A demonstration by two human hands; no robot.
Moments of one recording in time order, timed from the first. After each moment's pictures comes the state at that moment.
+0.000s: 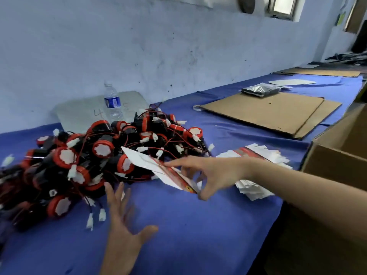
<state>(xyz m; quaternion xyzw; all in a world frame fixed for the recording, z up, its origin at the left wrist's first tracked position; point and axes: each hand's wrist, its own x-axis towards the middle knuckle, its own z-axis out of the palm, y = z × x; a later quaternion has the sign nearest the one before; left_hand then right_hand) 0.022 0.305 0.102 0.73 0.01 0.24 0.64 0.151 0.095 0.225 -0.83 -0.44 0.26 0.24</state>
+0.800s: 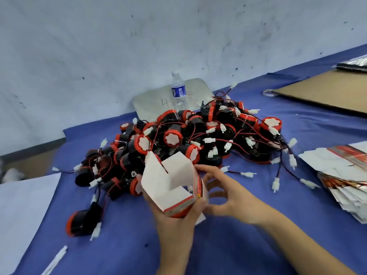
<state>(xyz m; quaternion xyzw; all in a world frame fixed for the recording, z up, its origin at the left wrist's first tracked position) 0.023 0.319 0.104 0.65 0.18 0.44 0.59 0.127 0.201 0.124 -0.66 -0.43 0.21 0.57</state>
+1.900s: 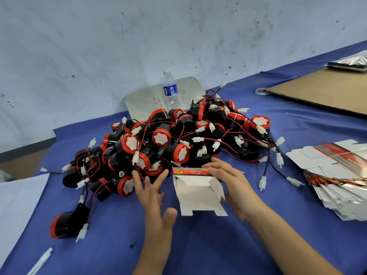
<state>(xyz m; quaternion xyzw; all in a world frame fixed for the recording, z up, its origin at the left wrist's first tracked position) 0.026 0.324 0.120 0.73 0.11 0.37 0.56 0.135 0.194 0.127 -0.57 -0.15 0.23 0.77</state>
